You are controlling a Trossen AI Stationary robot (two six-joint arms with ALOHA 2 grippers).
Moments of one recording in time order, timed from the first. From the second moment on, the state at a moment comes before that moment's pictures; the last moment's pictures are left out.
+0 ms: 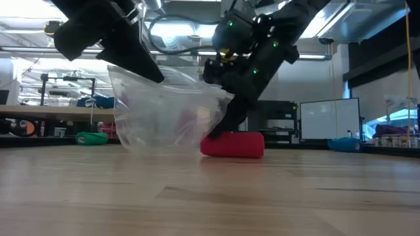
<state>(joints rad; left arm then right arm) -0.60 1.75 1.15 -0.62 -0.94 -0.49 -0.05 1.94 1.18 -0.18 -0.05 0.07</state>
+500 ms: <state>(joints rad) -0.60 1.75 1.15 -0.61 -0.94 -0.52 -0.05 1.93 1.18 -0.21 -0.04 0.01</state>
